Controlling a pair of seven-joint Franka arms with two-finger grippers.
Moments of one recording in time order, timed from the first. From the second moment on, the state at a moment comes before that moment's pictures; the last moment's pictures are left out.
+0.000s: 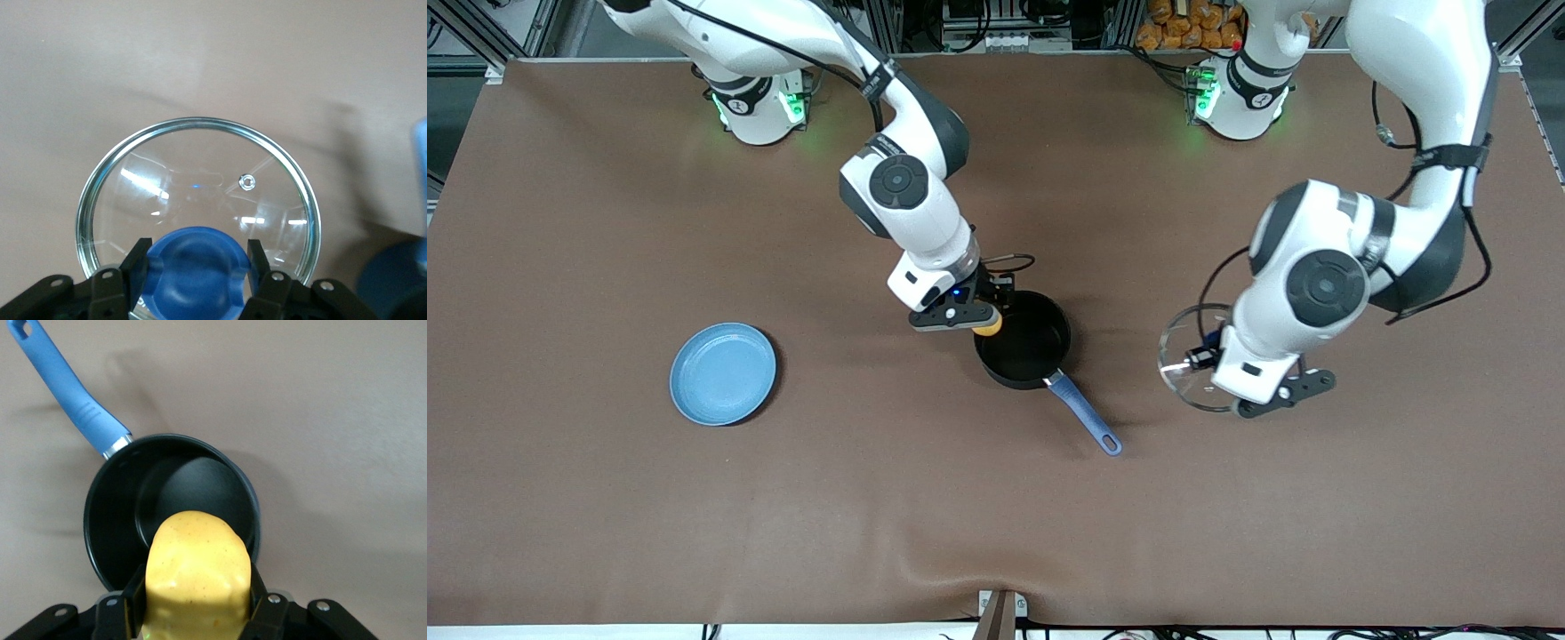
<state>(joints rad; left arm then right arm) -0.09 0.46 -0.26 -1.56 0.16 1.87 -0.70 0.50 0.55 0.28 -1.68 -0.07 2.47 0.76</state>
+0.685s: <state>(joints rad) 0.11 0.43 -0.27 -1.98 0.16 2.37 -0.49 0.60 0.75 0.23 -1.51 -0.14 2.56 0.78</state>
